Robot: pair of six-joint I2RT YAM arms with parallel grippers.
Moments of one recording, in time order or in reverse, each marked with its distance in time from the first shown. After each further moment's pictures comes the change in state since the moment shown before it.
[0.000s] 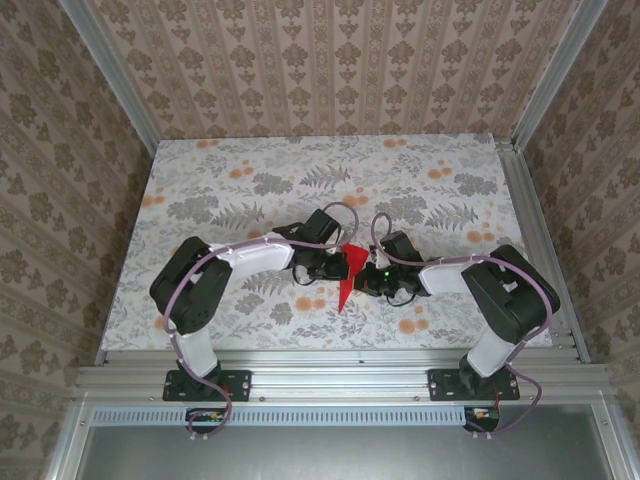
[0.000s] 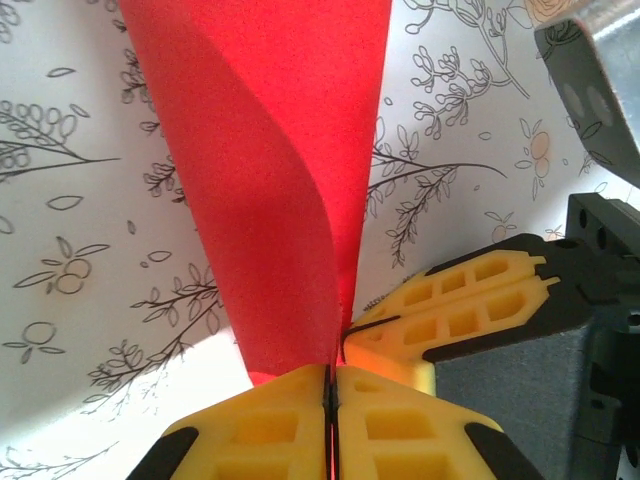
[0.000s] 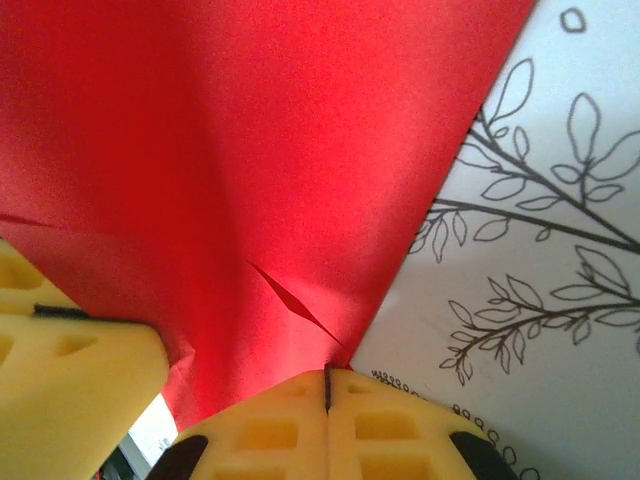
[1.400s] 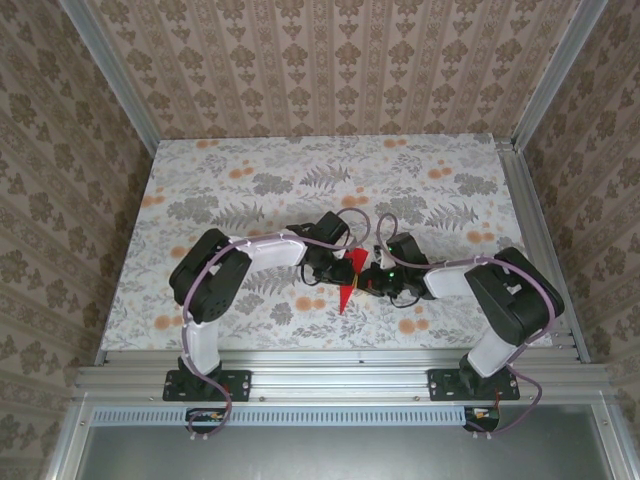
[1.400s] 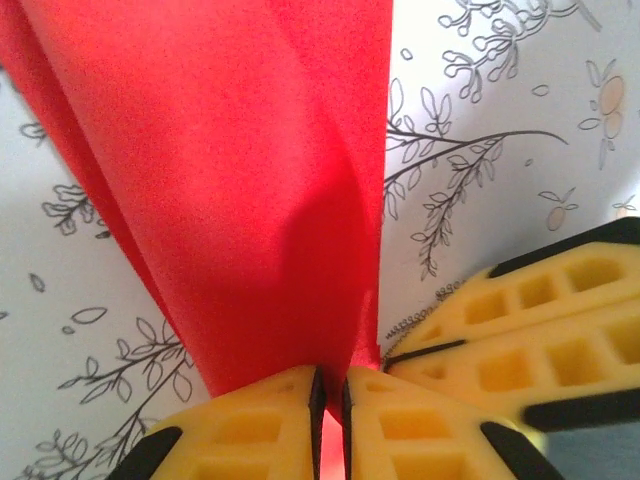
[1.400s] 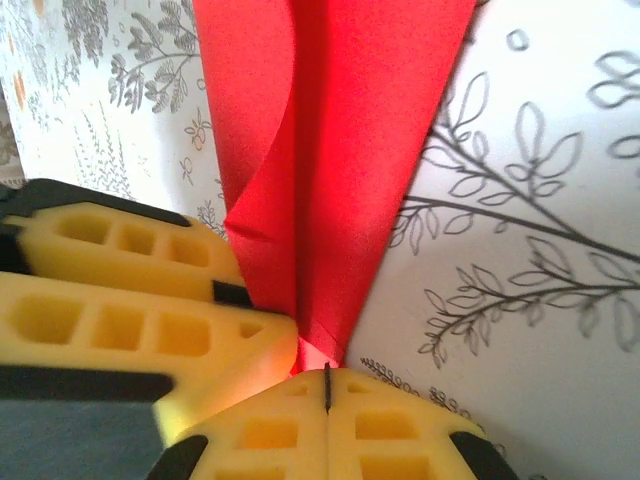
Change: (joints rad) left arm -0.014 0.126 0.082 -0.060 0.029 0.101; right arm -0.036 -0.031 -0.058 0.082 -0.029 0.015
